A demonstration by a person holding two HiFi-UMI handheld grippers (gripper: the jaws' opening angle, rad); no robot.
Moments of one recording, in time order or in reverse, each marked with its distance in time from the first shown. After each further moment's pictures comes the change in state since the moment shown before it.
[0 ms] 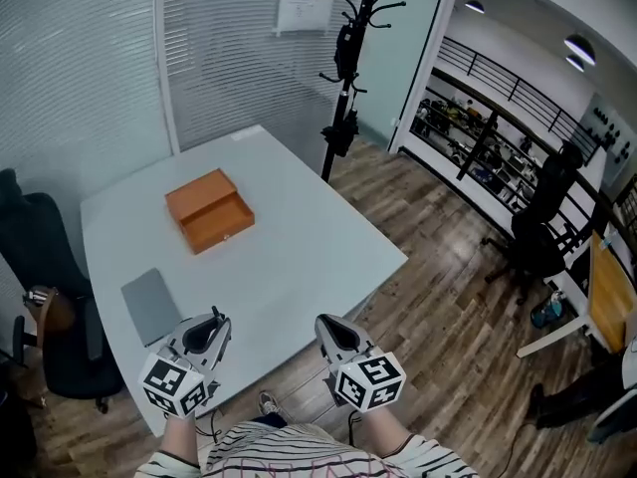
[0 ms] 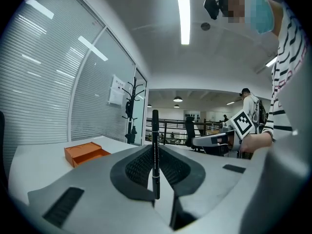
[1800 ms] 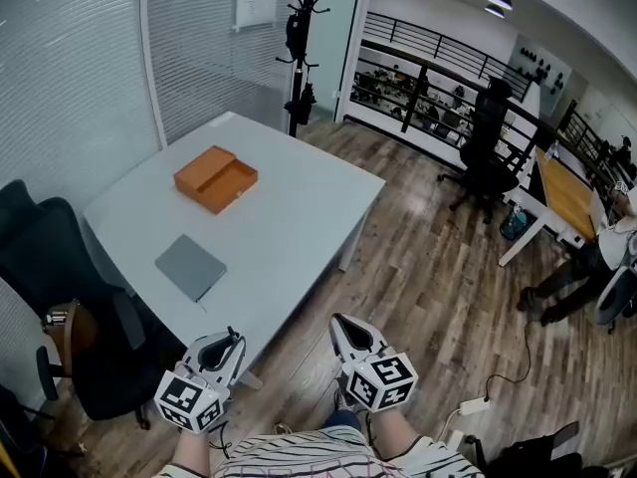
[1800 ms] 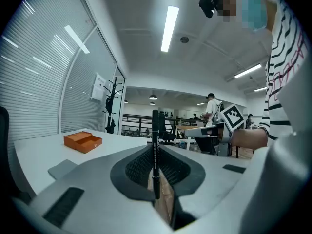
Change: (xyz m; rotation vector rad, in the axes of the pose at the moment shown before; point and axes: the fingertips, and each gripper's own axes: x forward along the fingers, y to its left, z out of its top) left arm -0.292 -0.019 -0.061 0.045 0.047 -0.323; right arm -0.127 0.279 -0.080 0.058 -0.091 -0.333
